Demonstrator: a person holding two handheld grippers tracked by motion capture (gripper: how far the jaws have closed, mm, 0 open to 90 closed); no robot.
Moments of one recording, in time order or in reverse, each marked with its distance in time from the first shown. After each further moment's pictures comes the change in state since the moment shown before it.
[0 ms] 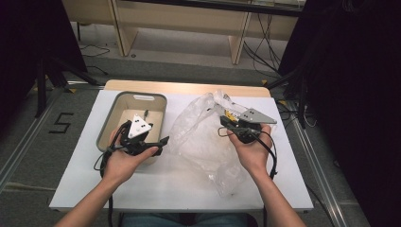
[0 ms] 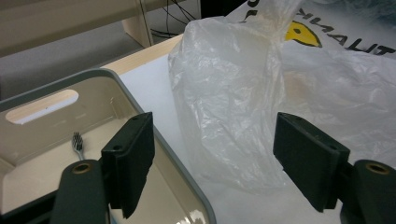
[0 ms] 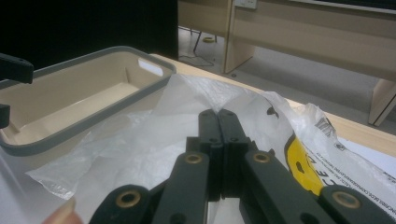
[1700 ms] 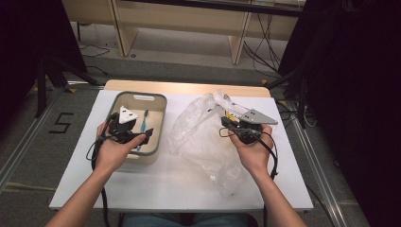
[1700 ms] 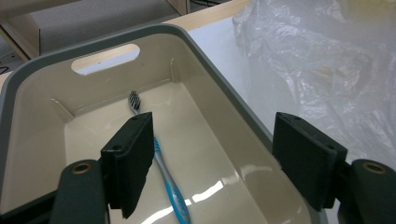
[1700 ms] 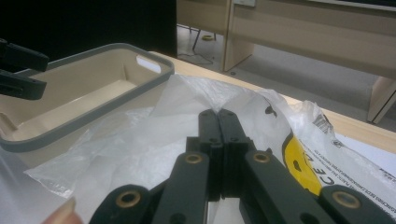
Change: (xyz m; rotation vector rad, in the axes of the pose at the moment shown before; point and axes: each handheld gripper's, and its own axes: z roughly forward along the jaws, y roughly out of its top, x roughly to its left) left arm 0.048 -0.008 0.012 0.123 0.132 -0.100; right arm -0.003 -0.003 -0.001 0.007 -0.002 0.002
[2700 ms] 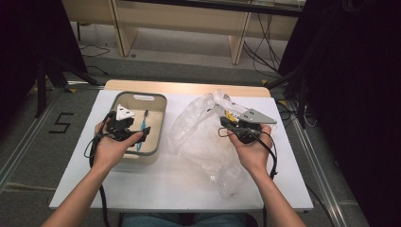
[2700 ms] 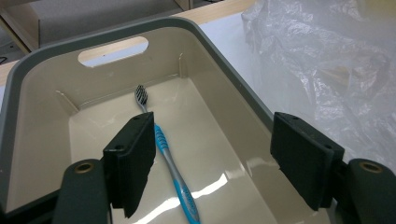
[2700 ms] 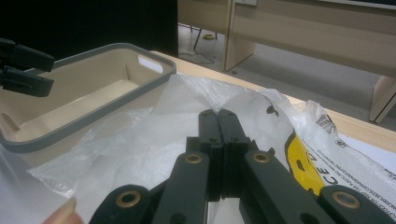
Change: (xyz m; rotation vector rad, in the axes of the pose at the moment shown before) left arm 0.010 0.002 0.004 0.022 -0.002 -0.019; right arm 0.003 0.001 0.001 0.005 0.005 -0.001
